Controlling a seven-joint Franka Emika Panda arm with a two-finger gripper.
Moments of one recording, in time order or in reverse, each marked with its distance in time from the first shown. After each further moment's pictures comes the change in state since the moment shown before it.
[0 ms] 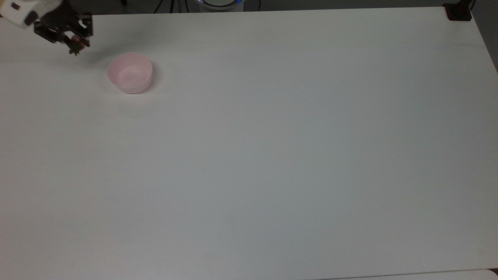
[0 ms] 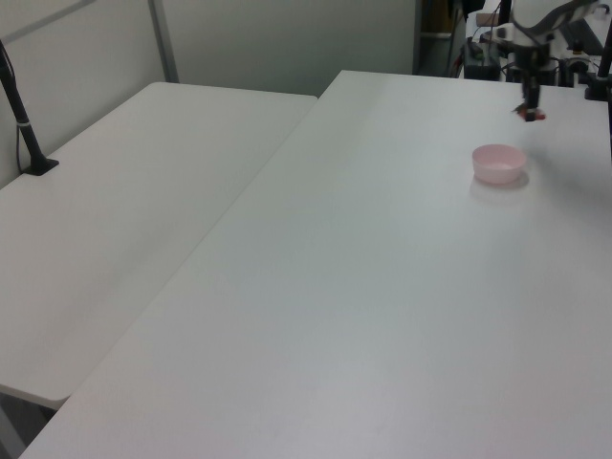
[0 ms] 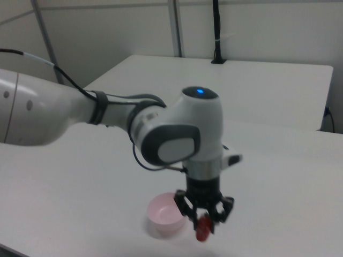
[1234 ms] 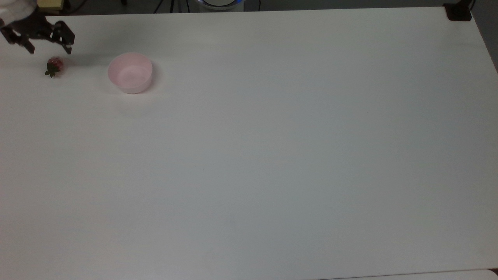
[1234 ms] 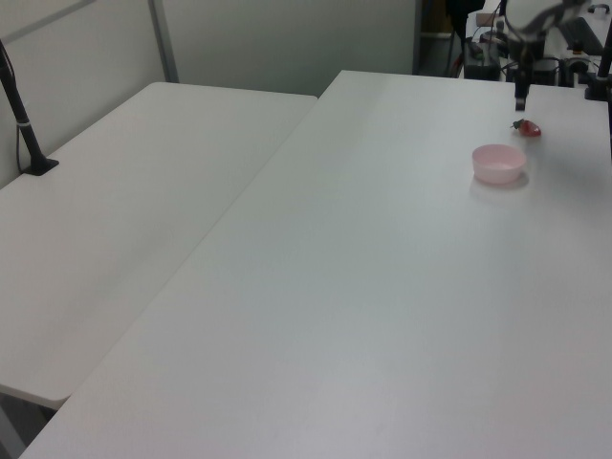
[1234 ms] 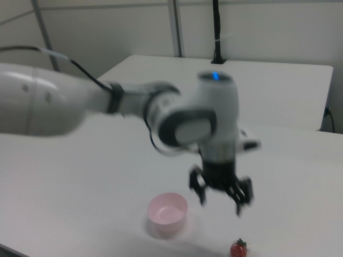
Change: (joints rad) arm -0.026 0.107 0.012 0.180 0.001 -0.027 0.205
